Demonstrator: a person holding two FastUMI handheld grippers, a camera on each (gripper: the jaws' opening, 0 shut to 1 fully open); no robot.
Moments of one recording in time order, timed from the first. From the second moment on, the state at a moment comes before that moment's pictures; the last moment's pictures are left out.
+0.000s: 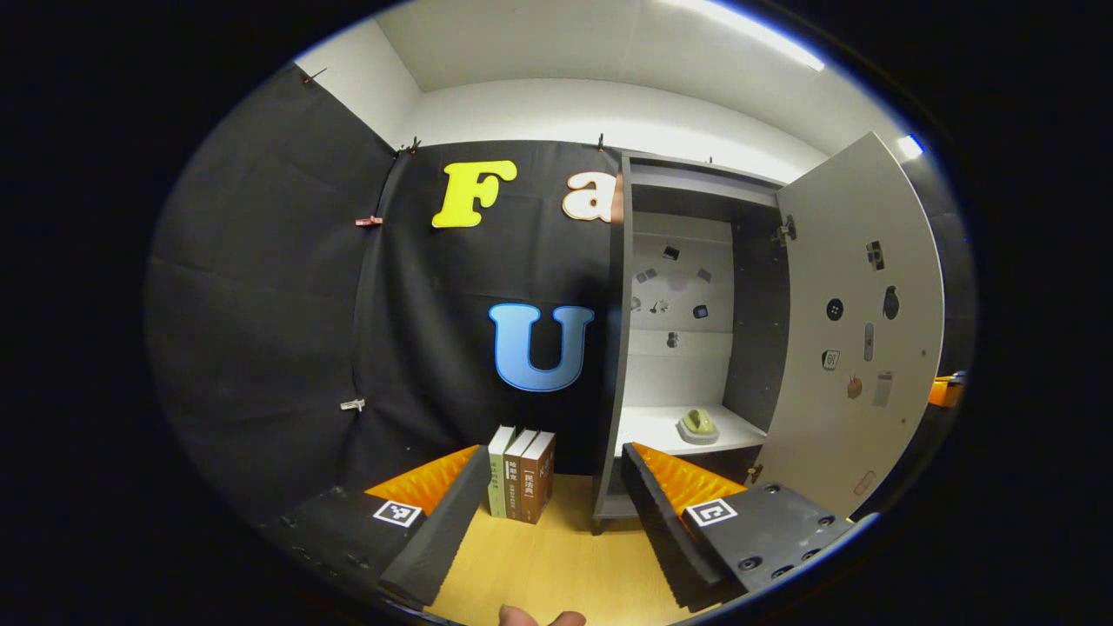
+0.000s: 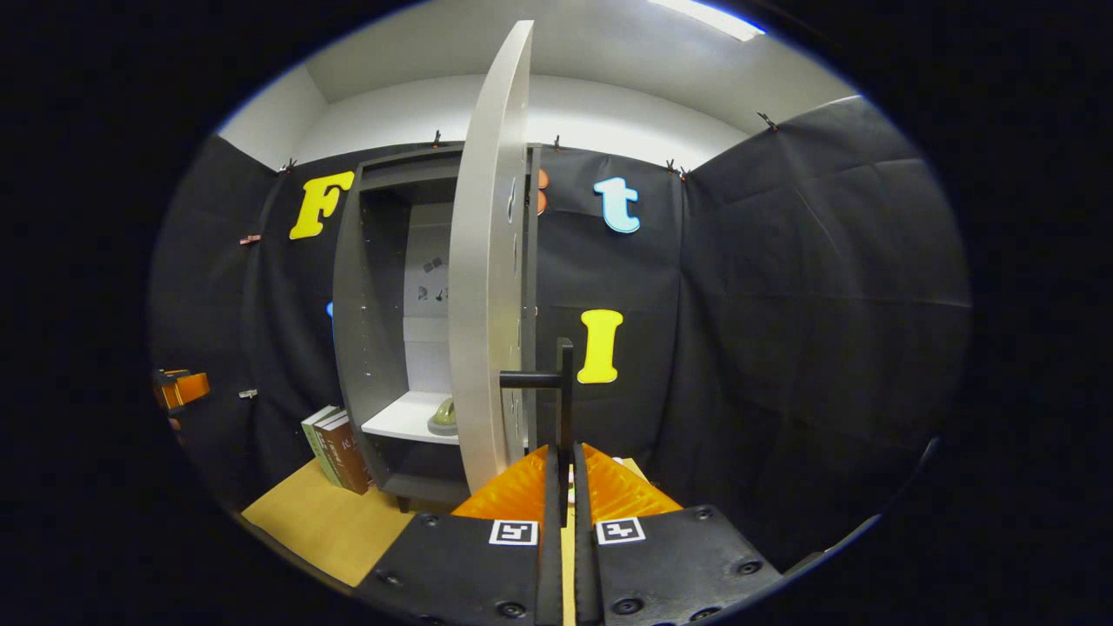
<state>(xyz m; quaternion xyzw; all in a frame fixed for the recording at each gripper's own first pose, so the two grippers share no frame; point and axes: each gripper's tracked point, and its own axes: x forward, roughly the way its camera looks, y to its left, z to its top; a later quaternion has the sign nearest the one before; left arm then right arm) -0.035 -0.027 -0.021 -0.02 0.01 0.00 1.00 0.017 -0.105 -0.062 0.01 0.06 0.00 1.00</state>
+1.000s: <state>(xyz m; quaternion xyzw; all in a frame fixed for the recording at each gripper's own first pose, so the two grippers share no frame) 0.048 -0.194 -0.039 0.01 0.06 -0.12 0.99 0.014 -0.258 -0.044 0.08 0.00 -0.11 0.99</state>
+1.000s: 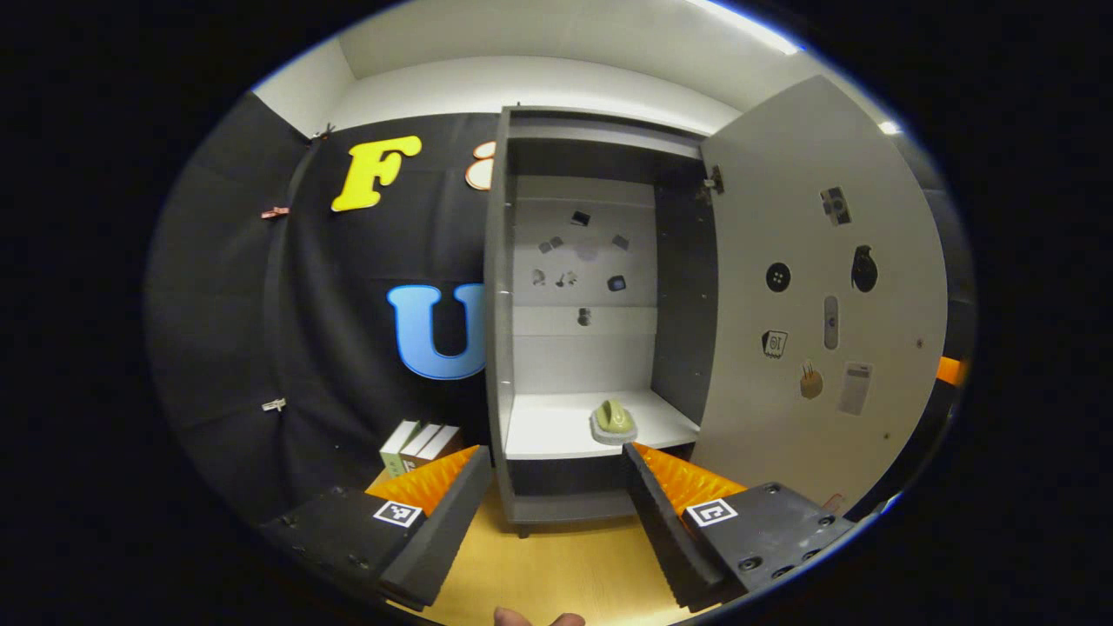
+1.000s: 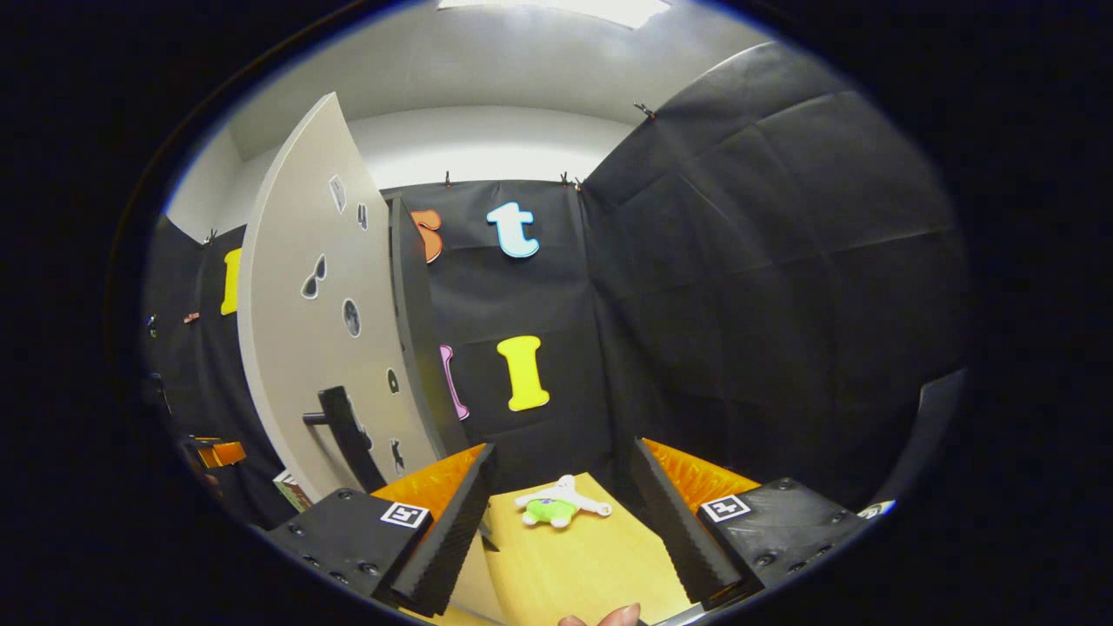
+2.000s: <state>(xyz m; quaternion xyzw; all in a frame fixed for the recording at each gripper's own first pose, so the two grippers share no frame) 0.313 -0.335 -0.120 0.07 0.21 -0.17 0.96 0.055 -0.315 -0.083 -0.01 0.04 -0.10 0.99</state>
